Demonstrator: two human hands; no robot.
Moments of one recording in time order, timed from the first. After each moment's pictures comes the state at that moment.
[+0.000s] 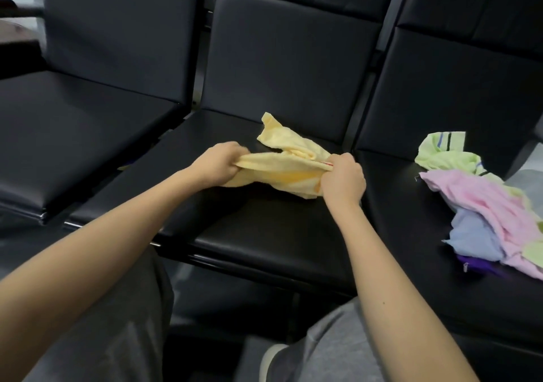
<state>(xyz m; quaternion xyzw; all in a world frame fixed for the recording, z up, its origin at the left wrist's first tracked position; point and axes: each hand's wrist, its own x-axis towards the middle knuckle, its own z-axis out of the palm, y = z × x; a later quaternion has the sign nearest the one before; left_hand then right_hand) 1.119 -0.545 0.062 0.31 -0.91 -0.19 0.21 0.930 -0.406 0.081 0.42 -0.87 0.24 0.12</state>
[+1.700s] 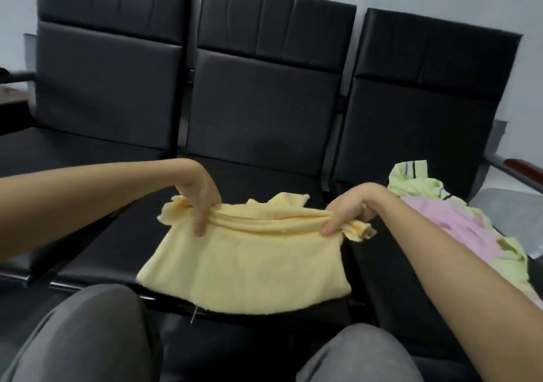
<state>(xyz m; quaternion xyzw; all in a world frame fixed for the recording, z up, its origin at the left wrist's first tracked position) 1.109 -0.541 0.165 0.25 -0.85 -0.15 -0.45 0.872 -0.382 0.170 0.45 -0.75 -0.11 -0.48</state>
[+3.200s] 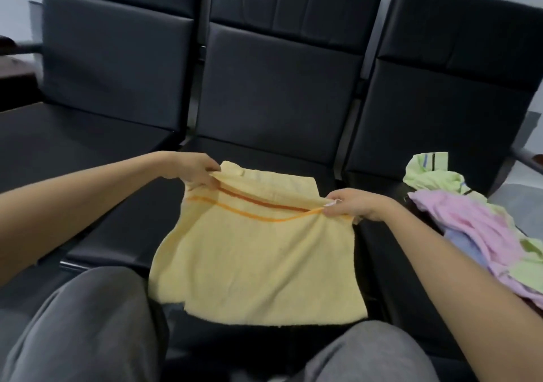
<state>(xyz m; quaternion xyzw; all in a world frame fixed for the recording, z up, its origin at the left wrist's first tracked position) 1.140 -0.595 0.121 0.38 -0.88 -0.26 -0.06 0.849 -0.398 0.116 0.51 -0.78 0.11 -0.34</state>
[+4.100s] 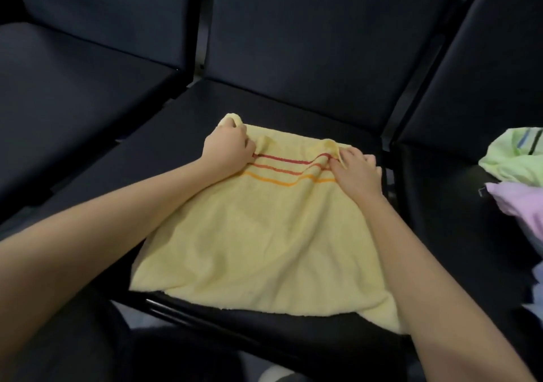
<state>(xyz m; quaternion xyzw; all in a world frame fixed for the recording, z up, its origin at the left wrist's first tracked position) 1.044 -0.638 0.008 0.52 -0.82 -0.10 0.20 0.820 -0.521 0.006 0.51 -0.85 0.14 -0.02</state>
